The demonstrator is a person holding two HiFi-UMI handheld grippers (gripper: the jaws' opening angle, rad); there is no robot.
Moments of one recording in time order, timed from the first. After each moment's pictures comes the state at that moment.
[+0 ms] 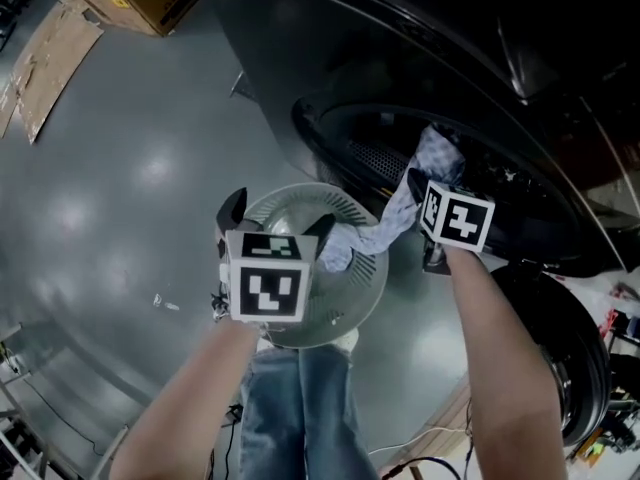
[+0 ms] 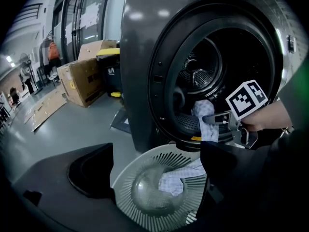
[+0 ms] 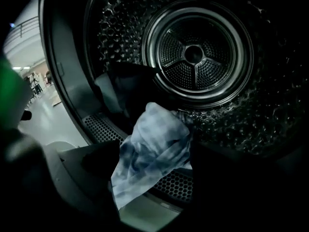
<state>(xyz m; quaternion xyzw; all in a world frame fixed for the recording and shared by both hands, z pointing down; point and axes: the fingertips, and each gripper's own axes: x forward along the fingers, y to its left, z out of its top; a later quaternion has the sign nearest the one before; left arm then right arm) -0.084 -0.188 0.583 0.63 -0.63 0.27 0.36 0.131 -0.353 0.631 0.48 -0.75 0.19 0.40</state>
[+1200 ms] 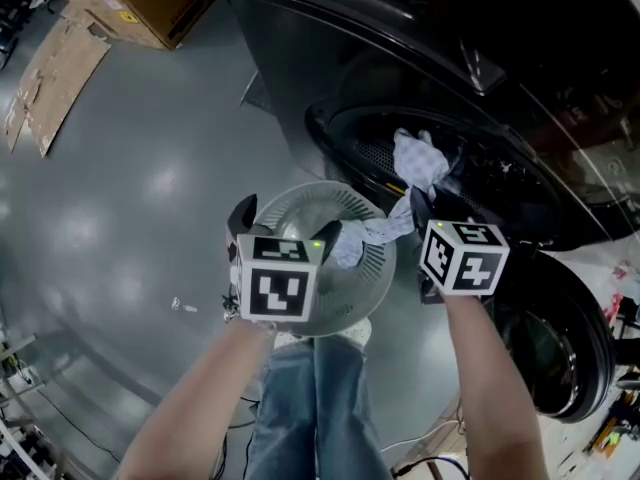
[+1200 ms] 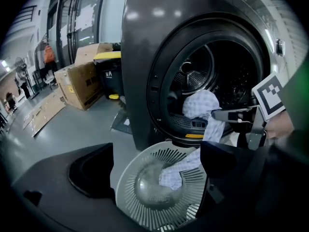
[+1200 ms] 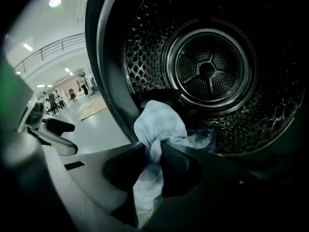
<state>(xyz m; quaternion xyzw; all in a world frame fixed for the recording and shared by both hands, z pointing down) -0.079 -0.161 0.550 0.64 -0.61 0.28 0.36 0.089 -0.267 0.546 0.40 -0.83 0.22 0.32</state>
